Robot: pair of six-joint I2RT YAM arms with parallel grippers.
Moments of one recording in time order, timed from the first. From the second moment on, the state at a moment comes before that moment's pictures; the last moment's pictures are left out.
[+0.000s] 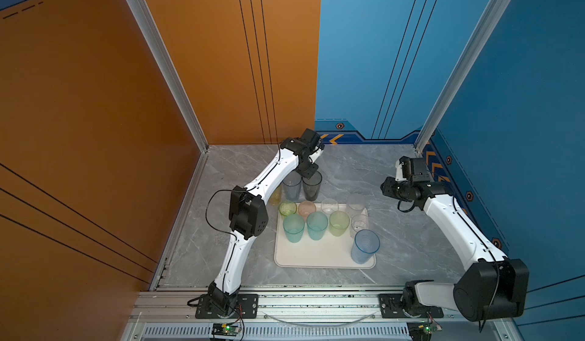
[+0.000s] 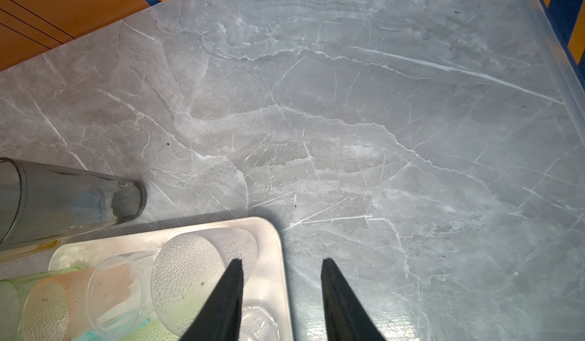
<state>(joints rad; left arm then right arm) -0.54 2.28 2.31 -1.16 -0.08 0.17 0.08 1.32 1.10 -0.67 -0.04 0.34</state>
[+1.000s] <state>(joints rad) -0.53 2.31 2.34 -1.16 -0.05 0.19 0.08 1.32 1.10 -0.67 -0.04 0.34</state>
